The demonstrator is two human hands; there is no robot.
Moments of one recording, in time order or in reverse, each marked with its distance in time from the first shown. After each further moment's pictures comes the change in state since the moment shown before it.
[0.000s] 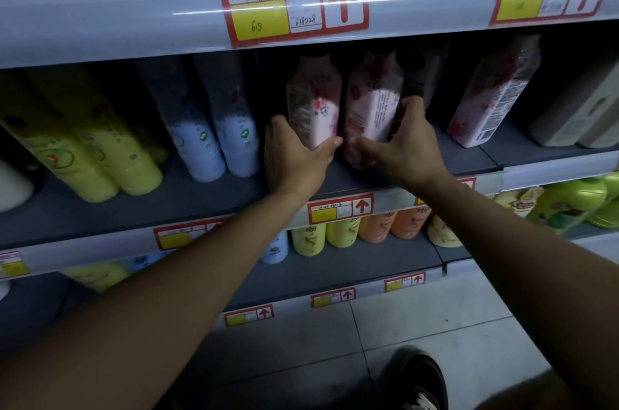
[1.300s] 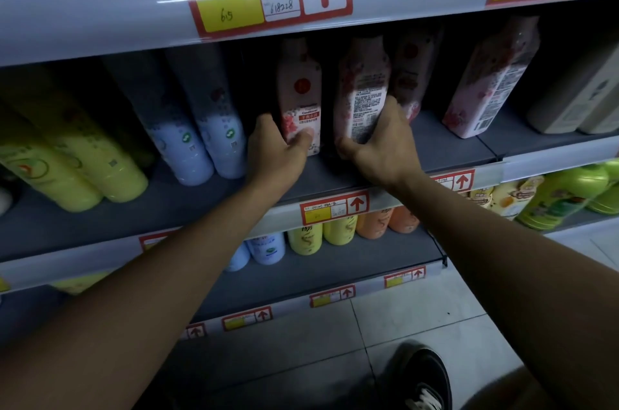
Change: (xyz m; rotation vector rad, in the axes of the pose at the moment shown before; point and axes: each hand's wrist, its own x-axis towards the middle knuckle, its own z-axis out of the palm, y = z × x) left_hand 0.018 -0.012 -0.006 -0.018 -0.162 -0.026; right_hand 0.000 -0.004 0.022 -0.071 0.031 0.031
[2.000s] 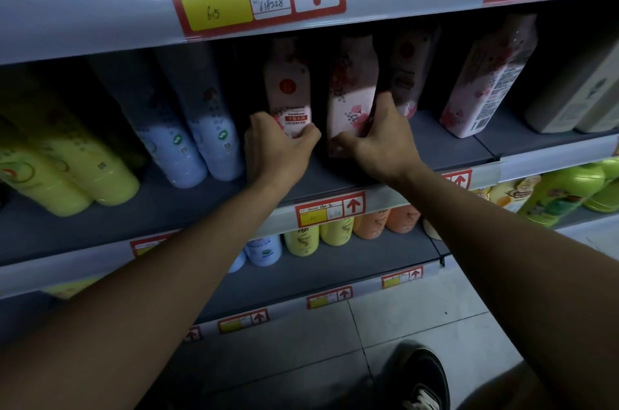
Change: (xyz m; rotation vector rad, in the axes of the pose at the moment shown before) left_hand -0.001 0.017 0.008 0.073 0.149 -0.043; right_hand 0.011 0.005 -0.002 0.042 -0.092 0.043
